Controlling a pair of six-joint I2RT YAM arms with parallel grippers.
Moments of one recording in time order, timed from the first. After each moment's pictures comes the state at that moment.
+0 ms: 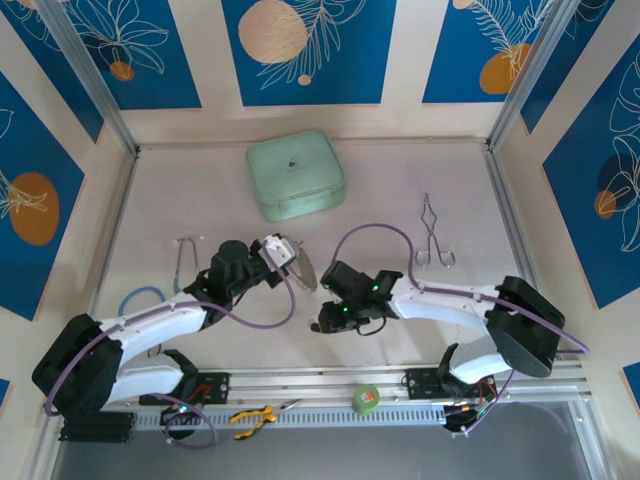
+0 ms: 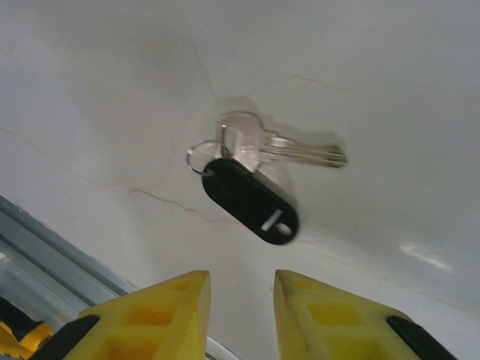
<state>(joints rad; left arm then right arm) -0.68 1.17 0.45 0.45 0.13 0.34 1.03 1.43 0.79 -0.52 -0.19 0.77</state>
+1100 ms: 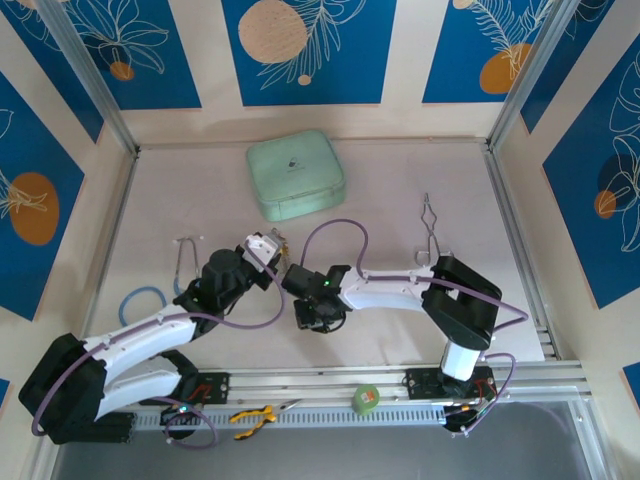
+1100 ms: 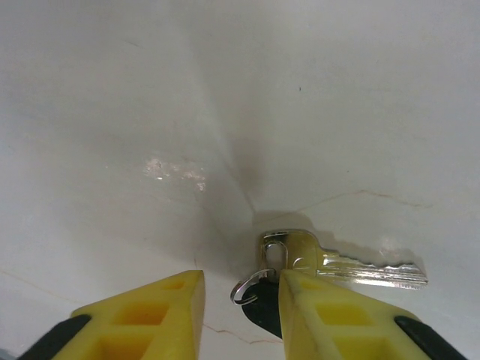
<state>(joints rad) -0.68 1.05 0.39 0.39 -0.05 0.19 1.12 1.75 1.07 -0.63 -0.02 0.87</state>
